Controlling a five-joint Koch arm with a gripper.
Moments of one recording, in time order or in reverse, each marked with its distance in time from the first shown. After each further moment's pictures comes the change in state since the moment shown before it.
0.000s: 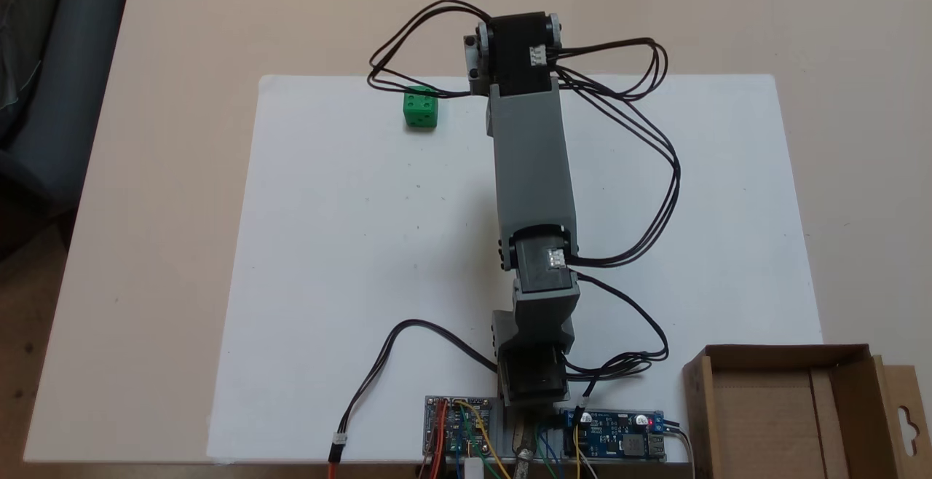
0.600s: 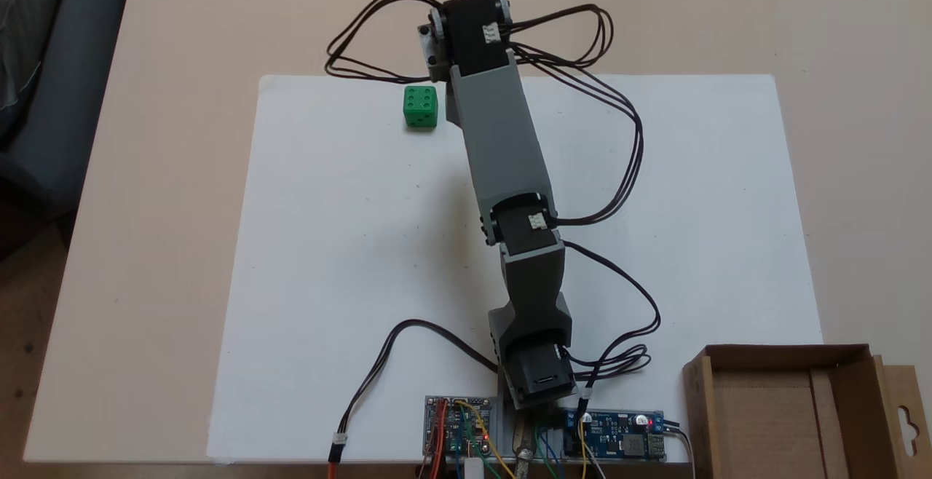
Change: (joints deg) arm -9.3 -10.1 -9.6 0.0 9.9
